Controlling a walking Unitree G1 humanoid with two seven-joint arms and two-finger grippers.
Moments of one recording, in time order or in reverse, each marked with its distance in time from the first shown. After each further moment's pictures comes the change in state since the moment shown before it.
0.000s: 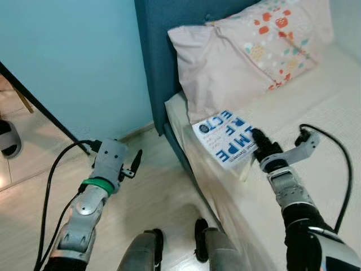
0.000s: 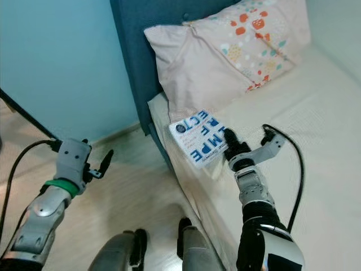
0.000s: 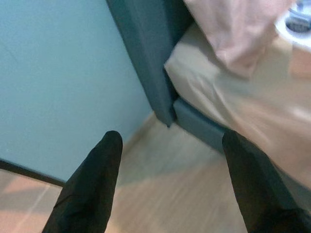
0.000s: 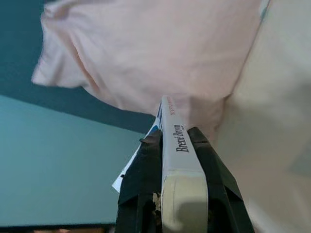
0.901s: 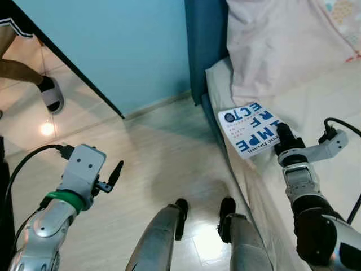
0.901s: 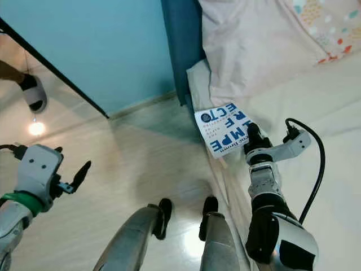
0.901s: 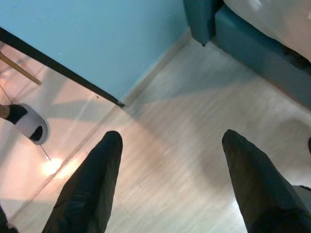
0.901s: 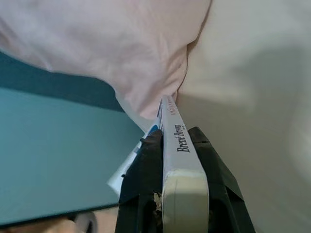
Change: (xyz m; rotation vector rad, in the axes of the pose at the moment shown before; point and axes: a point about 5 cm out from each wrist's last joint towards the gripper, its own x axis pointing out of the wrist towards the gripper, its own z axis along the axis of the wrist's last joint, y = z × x) left arm -0.051 0.029 0.022 0.076 0.102 -0.019; right arm -0.002 -0.016 0.025 -0.127 -0.123 -0.170
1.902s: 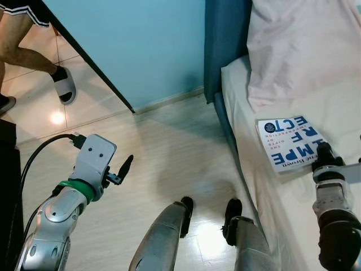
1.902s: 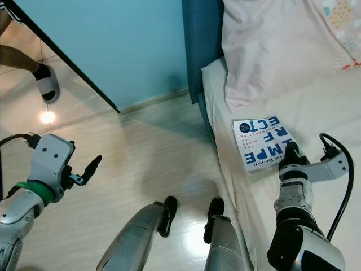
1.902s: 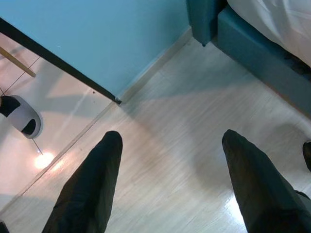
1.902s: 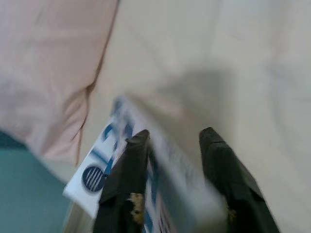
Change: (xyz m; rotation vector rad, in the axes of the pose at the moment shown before) left arm 0.020 -0.008 0.016 -0.019 -0.024 -0.051; right arm -0.033 -0.067 0.053 -0.088 -0.190 -0.376
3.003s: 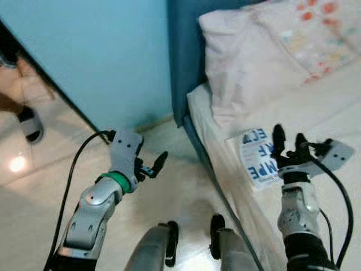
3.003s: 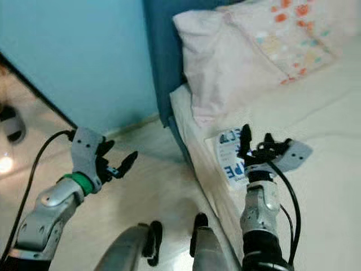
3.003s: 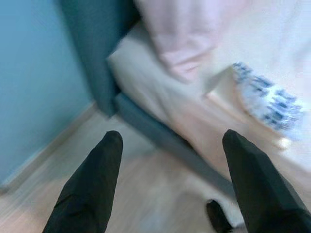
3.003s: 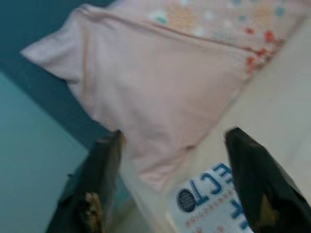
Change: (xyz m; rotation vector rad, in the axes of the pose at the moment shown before) left arm 0.049 -0.054 0.003 -0.275 -0.052 -0.232; right arm -0.075 0.072 -0.057 -0.248 -0.041 0.542
